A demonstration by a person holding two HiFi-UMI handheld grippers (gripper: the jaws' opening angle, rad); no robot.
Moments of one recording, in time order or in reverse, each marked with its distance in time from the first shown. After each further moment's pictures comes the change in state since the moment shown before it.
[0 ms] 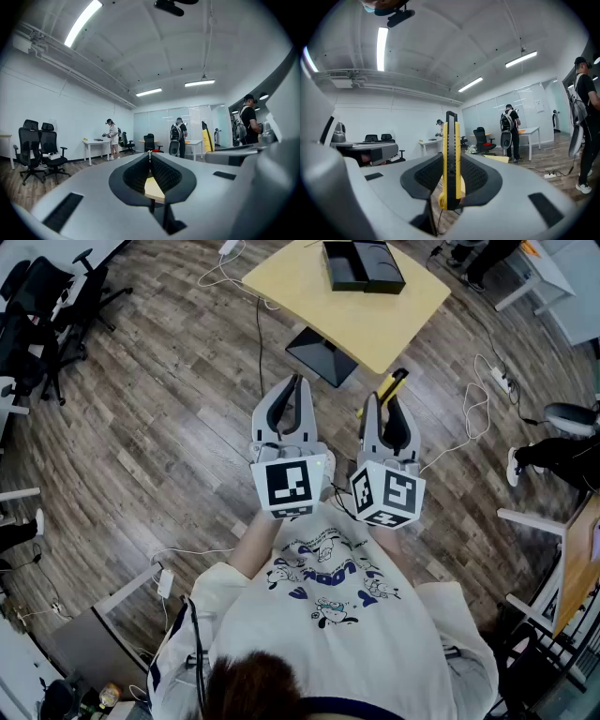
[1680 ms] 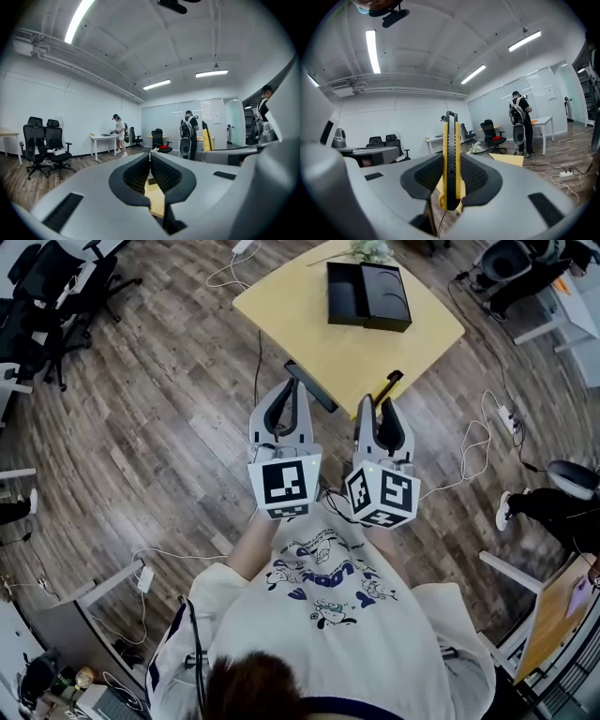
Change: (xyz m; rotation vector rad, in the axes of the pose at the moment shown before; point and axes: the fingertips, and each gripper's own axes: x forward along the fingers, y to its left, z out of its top) left arm 0.168 -0.014 -0.014 -0.022 0.065 0.120; right arm 0.165 -0.081 0.006 0.056 0.067 0.123
